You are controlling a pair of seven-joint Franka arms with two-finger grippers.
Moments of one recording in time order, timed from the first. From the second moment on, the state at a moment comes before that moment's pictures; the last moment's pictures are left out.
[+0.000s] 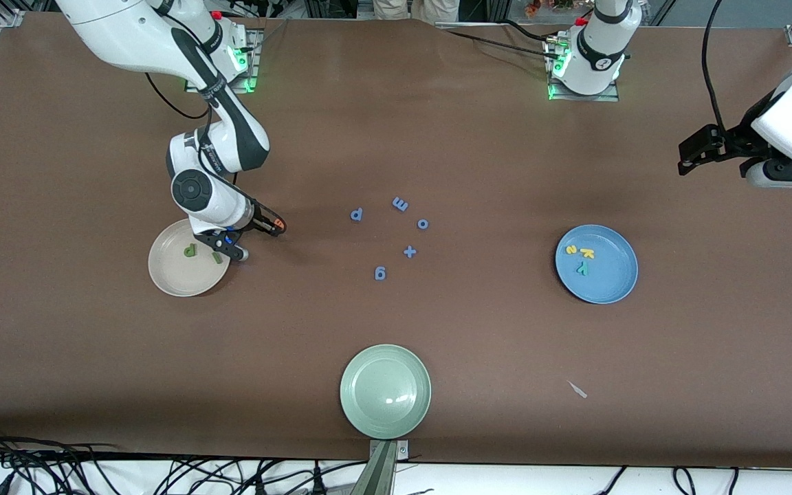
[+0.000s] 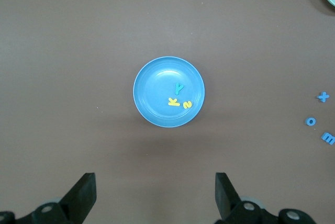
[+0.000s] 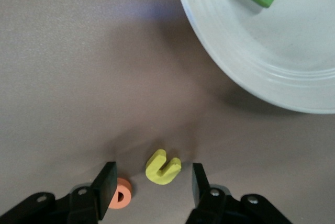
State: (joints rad) left arm -0.07 0.01 -0.01 -1.58 0.01 1.54 -0.05; right arm 0.18 0.45 0.16 -2.16 0.02 2.43 0.79
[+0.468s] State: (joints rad) left arm -0.07 0.01 -0.02 -1.58 0.01 1.54 -0.05; right arm 0.18 0.43 0.16 -2.17 0.02 2.44 0.79
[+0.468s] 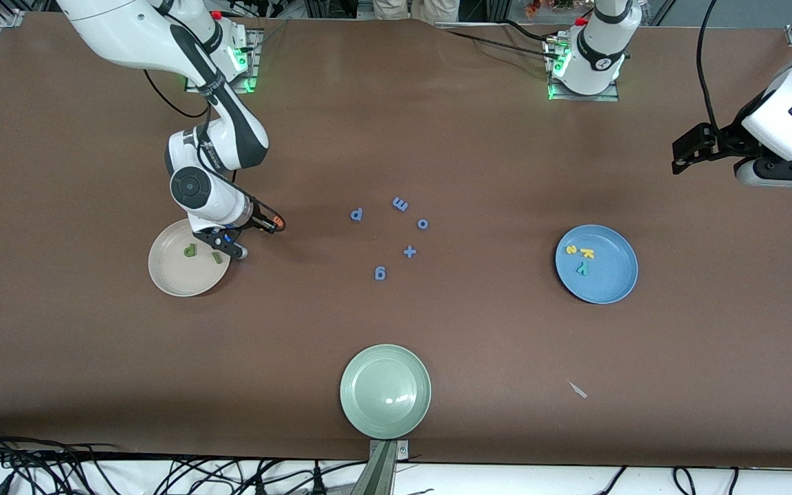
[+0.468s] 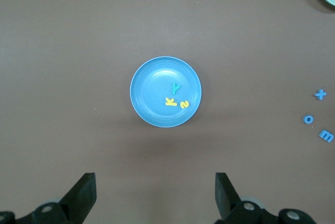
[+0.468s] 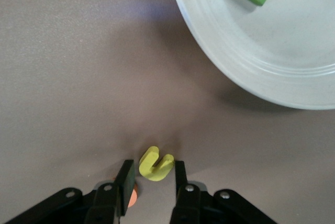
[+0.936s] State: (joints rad) left arm -0.07 0.01 -0.03 -1.58 0.01 1.54 -0.05; right arm 0.18 0.44 0.16 -2.17 0.02 2.46 0.79
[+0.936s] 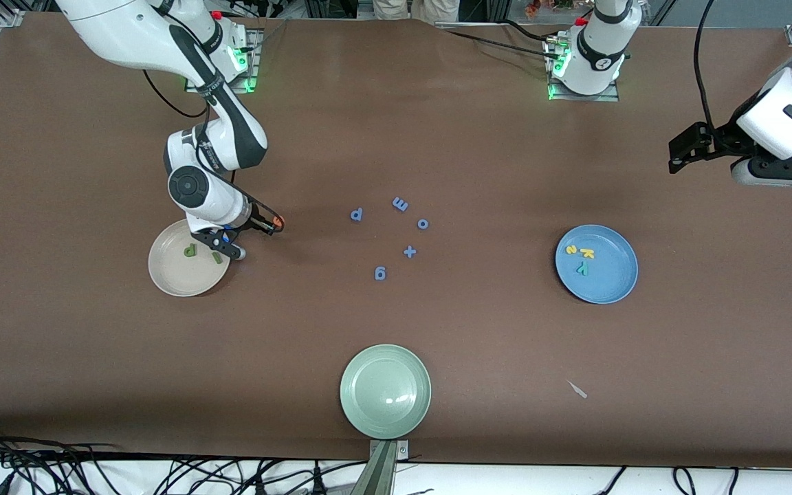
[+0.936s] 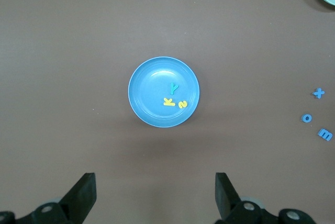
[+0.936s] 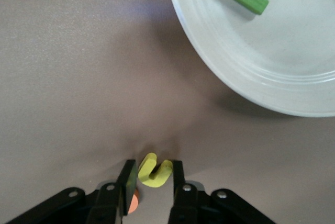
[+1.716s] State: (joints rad) left arm -0.06 0.01 -0.02 -1.58 0.01 1.53 -0.05; right arm 0.18 0.45 0.16 -2.18 0.02 2.50 0.78
